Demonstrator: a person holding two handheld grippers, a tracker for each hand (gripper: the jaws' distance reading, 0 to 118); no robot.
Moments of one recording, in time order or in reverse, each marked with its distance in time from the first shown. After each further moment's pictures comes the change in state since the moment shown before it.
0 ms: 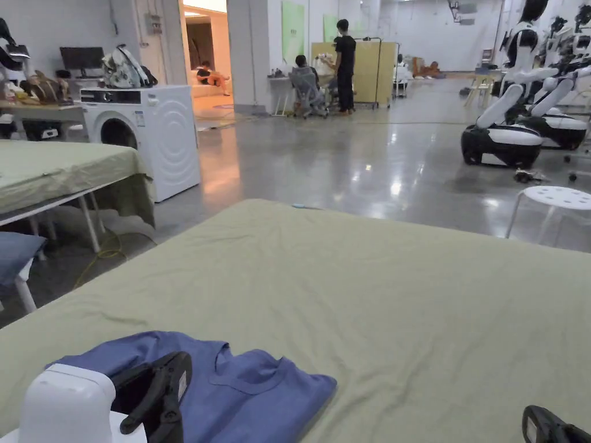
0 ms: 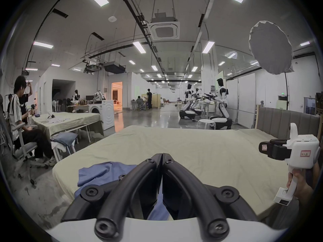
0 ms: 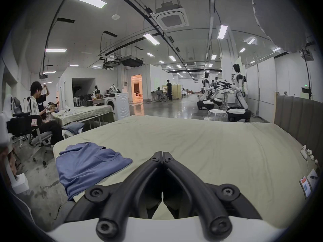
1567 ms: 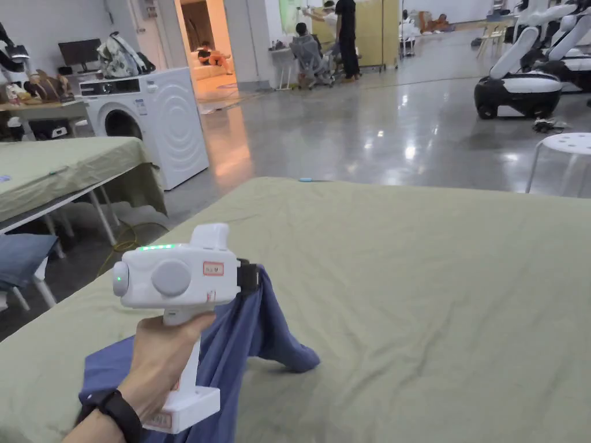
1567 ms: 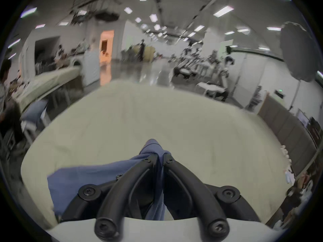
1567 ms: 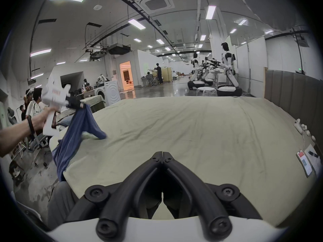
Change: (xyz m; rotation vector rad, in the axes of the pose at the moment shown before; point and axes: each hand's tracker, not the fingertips) left arm -0.043 0.041 -0.306 -0.423 -0.150 0.098; right arm 0.087 -0.061 0.039 -0.153 -0.078 -0.112
